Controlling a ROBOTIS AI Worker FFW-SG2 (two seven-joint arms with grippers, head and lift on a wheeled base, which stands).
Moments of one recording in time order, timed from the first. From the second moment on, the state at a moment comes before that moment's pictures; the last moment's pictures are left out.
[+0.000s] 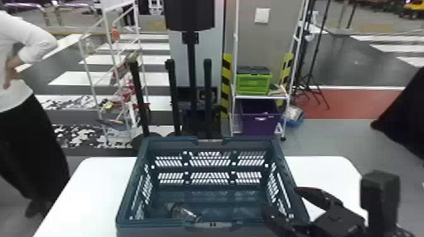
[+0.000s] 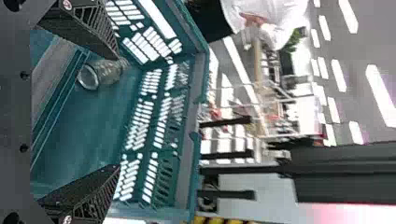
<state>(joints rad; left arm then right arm) 0.99 0.19 -0.03 -1.62 0.00 -1.36 0.30 0.38 -0.16 -0.02 -2.41 -0.16 0.75 0.43</state>
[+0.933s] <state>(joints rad) 1.00 0.19 -0.05 -1.64 -0.02 -1.35 0.29 0.89 -0.08 0.12 -2.12 -0.07 -0.40 0.03</state>
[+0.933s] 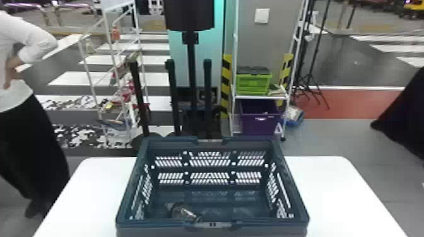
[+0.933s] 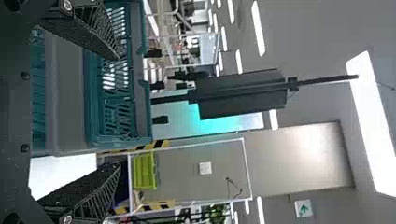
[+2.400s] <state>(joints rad) 1.00 0.19 -0.05 -1.67 -0.02 -1.32 0.30 0.97 -0.15 0.10 -2.09 -0.08 -0.45 -0.01</state>
